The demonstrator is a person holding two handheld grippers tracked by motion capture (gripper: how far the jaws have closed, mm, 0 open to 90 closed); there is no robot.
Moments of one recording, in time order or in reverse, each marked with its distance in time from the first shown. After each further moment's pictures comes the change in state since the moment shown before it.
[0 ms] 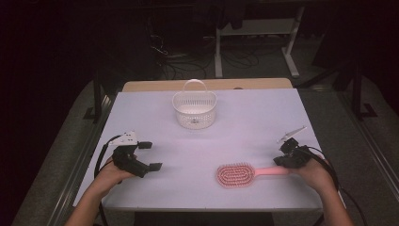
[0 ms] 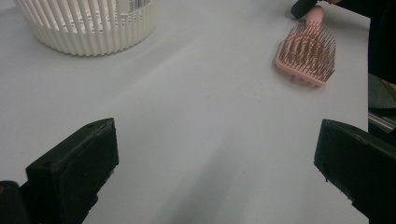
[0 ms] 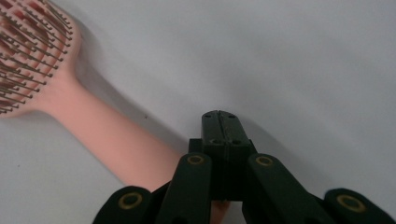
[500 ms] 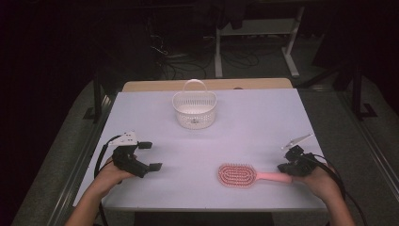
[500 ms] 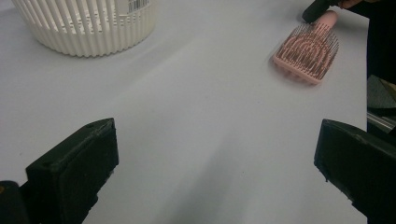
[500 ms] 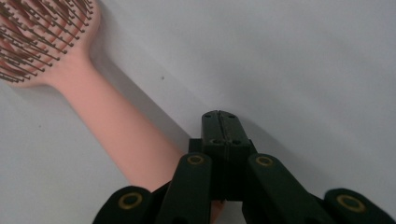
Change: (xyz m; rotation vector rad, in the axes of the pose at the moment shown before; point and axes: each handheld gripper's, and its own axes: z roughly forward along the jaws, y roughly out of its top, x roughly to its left) left arm -0.001 0.000 0.000 -0.002 -0.002 0.000; right arm 0.009 -0.021 -0.008 0.009 0.007 0.014
